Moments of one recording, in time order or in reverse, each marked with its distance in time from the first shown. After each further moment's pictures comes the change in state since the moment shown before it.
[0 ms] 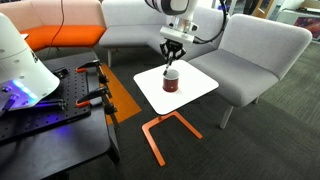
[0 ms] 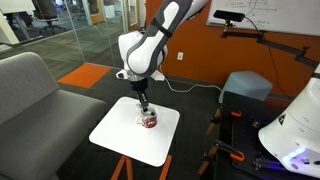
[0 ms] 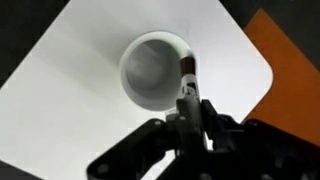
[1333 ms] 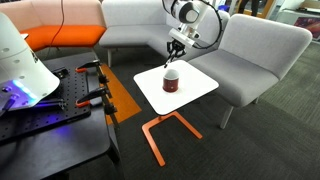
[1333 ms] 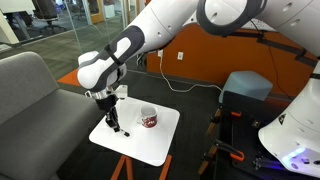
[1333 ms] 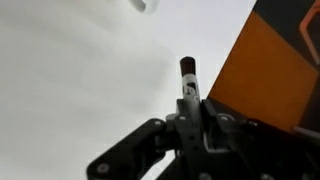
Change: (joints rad) arm 0.158 0.517 0.035 0.797 0.120 -0.435 0.170
